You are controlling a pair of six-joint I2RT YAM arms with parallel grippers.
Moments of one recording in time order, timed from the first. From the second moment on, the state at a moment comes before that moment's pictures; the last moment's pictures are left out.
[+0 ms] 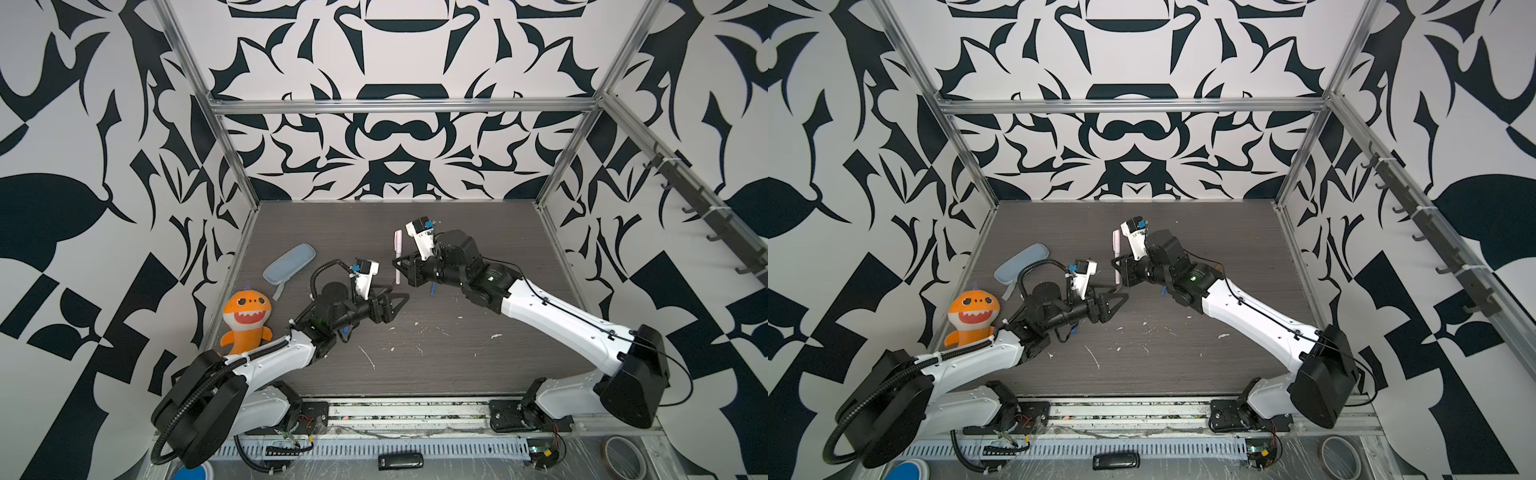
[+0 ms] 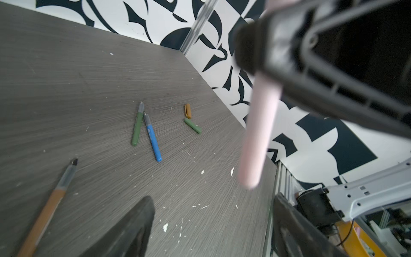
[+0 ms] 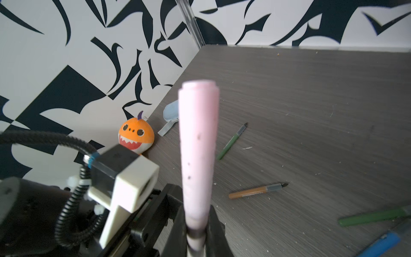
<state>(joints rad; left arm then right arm) -0.68 1.19 0.39 0.63 0.42 -0.60 0.77 1.39 1.20 -0.23 -0.19 0.43</state>
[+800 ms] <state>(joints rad) -0.68 0.83 0.25 0.34 0.15 -0.69 0.53 2.10 1.62 -0.41 -0.21 0.48</state>
